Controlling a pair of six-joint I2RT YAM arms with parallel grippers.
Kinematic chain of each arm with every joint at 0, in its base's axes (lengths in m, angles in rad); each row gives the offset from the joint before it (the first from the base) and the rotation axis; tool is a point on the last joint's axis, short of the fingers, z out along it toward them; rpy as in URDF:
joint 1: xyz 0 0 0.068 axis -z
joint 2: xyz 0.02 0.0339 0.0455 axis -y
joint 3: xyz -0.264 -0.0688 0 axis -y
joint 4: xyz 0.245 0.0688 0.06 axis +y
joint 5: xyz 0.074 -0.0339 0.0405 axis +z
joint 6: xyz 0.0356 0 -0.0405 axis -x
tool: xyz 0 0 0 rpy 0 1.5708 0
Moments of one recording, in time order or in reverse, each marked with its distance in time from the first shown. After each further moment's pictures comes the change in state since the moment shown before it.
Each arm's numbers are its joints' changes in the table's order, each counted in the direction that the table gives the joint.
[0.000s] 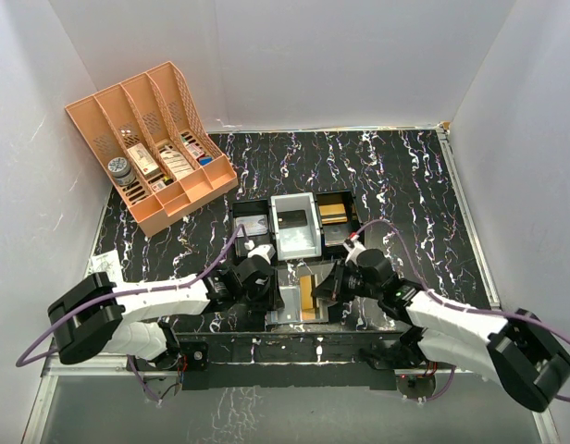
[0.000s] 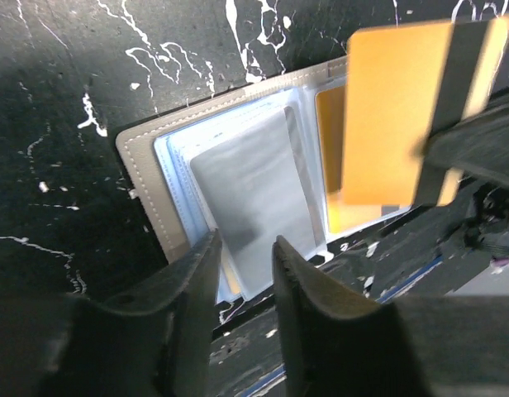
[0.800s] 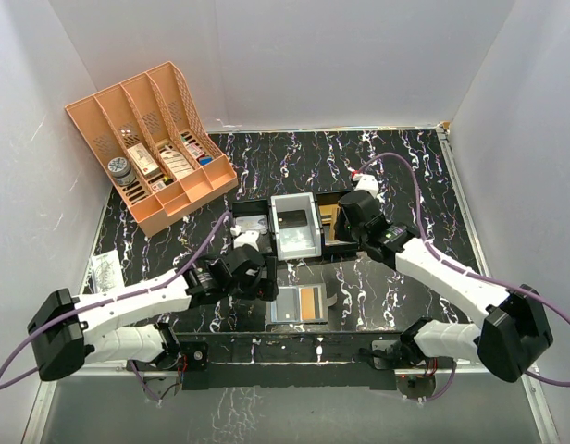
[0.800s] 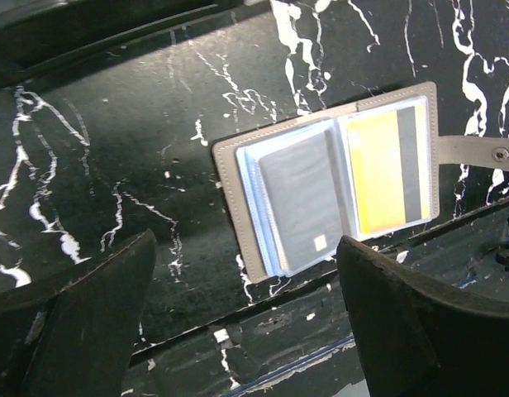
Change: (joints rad) left arm -0.019 0.159 0.145 0.343 0.182 -0.114; right arm 0.064 -0.162 0.640 0.559 -0.634 0.331
